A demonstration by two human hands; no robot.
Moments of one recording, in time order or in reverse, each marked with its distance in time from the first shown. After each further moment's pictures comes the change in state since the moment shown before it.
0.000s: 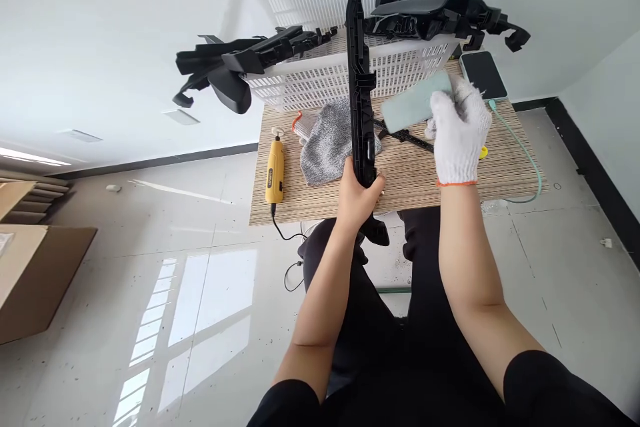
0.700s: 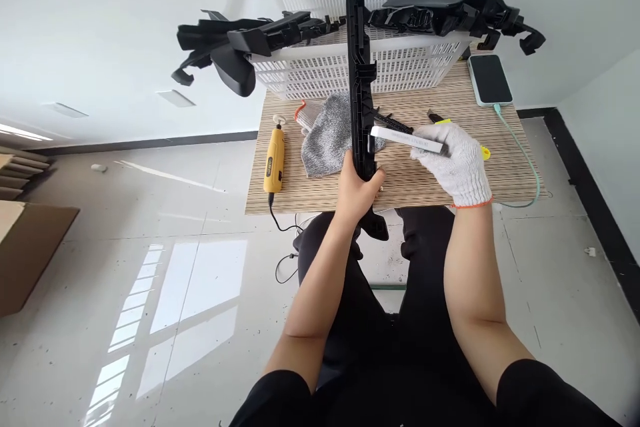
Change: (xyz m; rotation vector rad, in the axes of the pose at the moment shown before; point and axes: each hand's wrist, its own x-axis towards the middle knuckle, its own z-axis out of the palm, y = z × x) left_hand 0.002 -0.003 0.000 0.056 0.098 0.076; right_hand -0.030 -0.004 -0.036 -0.412 -0.294 -0.223
